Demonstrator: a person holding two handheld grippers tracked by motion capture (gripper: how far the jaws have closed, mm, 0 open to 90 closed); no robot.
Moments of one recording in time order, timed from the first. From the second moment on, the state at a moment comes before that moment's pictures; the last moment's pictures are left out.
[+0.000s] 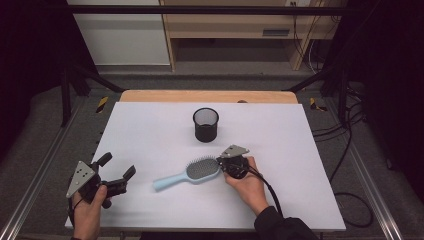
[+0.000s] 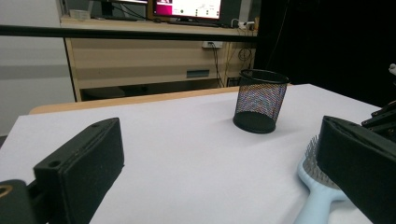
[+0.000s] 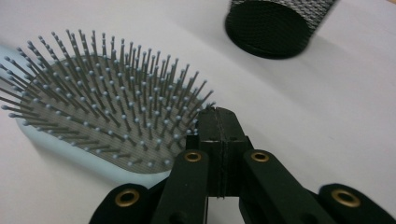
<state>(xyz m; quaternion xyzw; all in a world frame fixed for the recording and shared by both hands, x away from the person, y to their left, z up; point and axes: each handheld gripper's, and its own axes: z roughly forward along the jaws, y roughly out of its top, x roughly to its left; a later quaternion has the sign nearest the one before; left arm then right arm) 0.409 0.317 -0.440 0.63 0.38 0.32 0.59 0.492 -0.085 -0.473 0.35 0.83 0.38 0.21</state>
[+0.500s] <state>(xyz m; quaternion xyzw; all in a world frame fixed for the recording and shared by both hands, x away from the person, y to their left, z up) 0.407 0.310 -0.440 0.65 0.37 0.31 0.59 0.488 -0.045 -0.475 0.32 0.85 0.38 0.20</state>
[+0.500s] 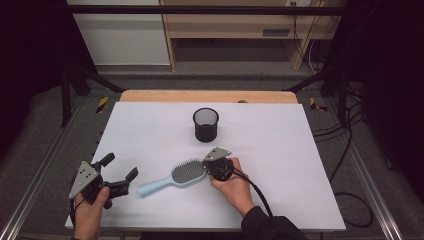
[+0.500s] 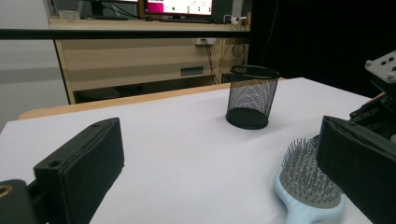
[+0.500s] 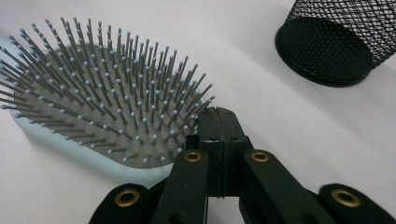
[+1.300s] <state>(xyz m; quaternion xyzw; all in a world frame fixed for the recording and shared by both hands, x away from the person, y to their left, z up) 0.408 0.304 -0.441 0.67 0.35 0.30 0.58 0.482 -0.074 -0.453 0.32 0.81 0.43 0.22</state>
